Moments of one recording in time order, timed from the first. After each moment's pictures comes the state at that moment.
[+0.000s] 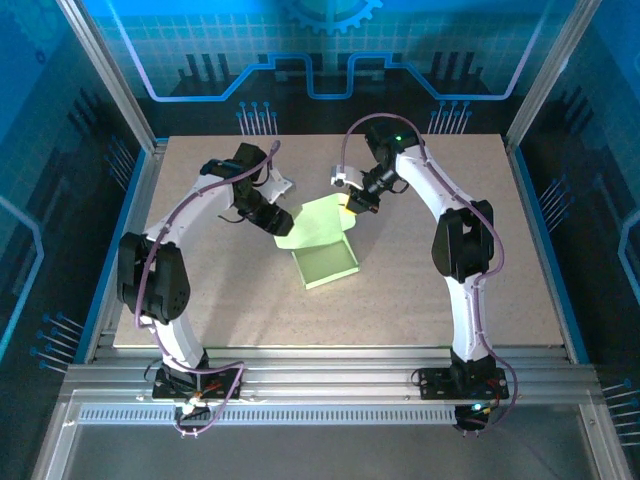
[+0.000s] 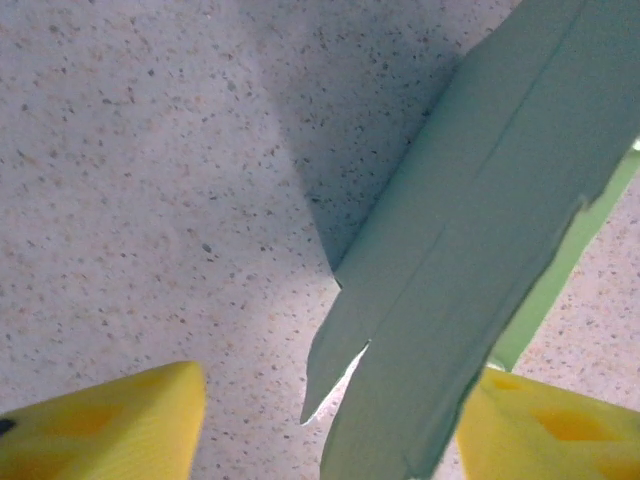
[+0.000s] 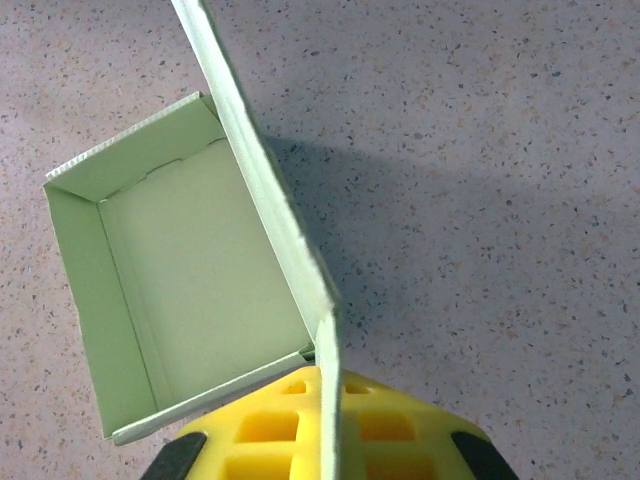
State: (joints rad) left arm -0.26 1.78 1.52 -1.03 0.34 0.26; right arm 0.35 2.22 2.09 -1.26 -0.59 -1.03
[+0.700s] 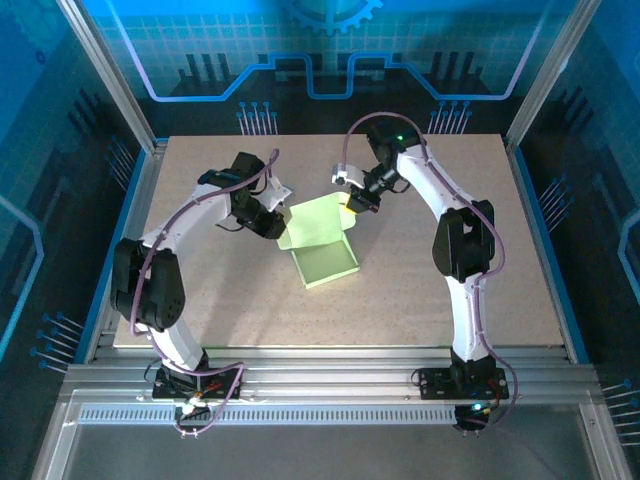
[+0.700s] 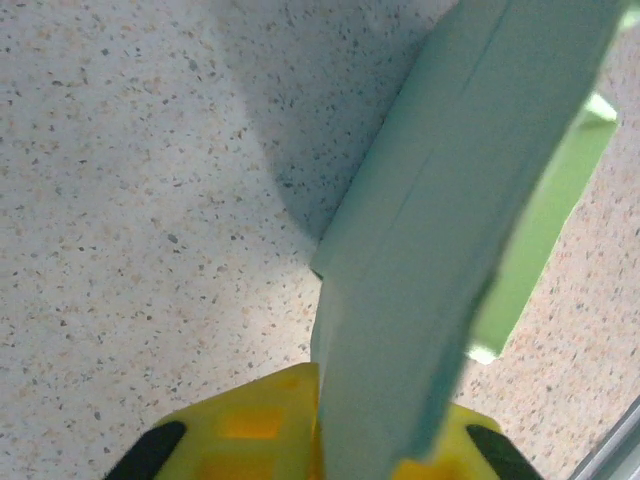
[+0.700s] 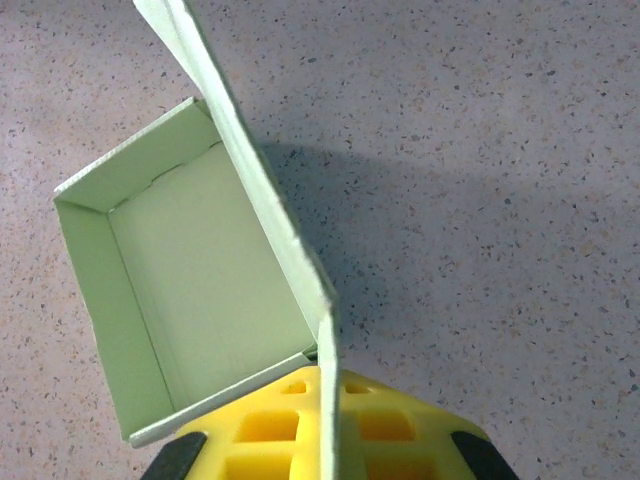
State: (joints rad) left arm -0.26 1.72 1.40 -0.95 0.38 0.27; right arm 0.34 2.22 2.09 -1.26 -0.61 -1.00
